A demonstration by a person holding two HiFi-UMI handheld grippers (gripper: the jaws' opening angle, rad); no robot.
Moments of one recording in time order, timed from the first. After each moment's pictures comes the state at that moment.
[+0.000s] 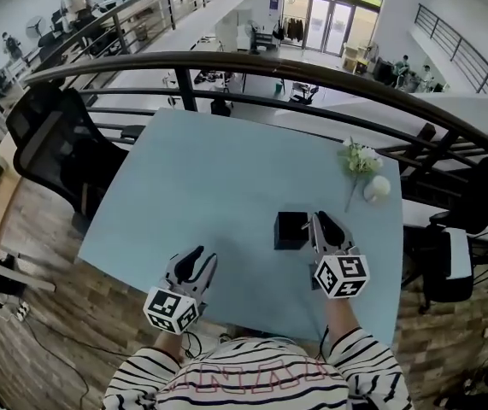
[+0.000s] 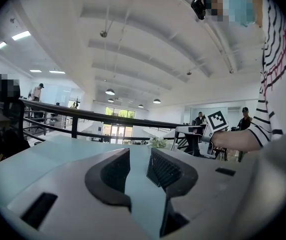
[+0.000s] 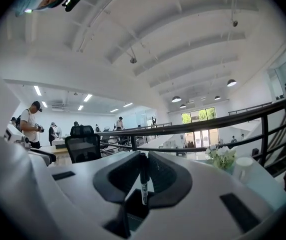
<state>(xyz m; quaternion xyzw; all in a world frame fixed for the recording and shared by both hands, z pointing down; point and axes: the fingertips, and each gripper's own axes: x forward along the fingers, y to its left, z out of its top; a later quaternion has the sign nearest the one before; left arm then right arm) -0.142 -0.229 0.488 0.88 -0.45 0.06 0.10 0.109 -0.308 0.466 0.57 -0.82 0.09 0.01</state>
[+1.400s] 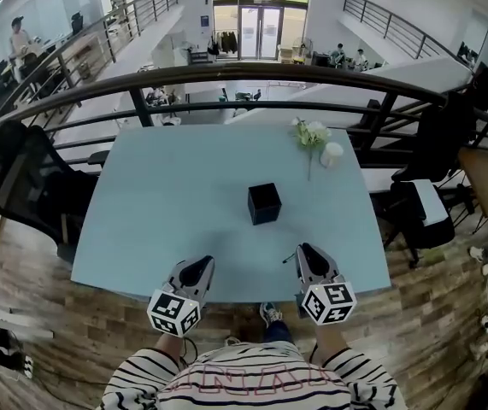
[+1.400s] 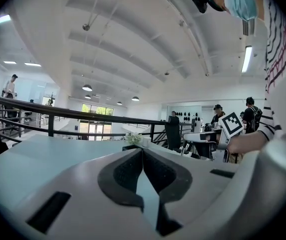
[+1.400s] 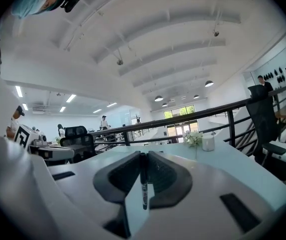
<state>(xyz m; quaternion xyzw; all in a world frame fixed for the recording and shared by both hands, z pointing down) -0.128 -0.127 0.494 0.94 -0.33 0.07 0.08 0.088 -0.095 0.496 0.65 -0.75 0.13 0.00</state>
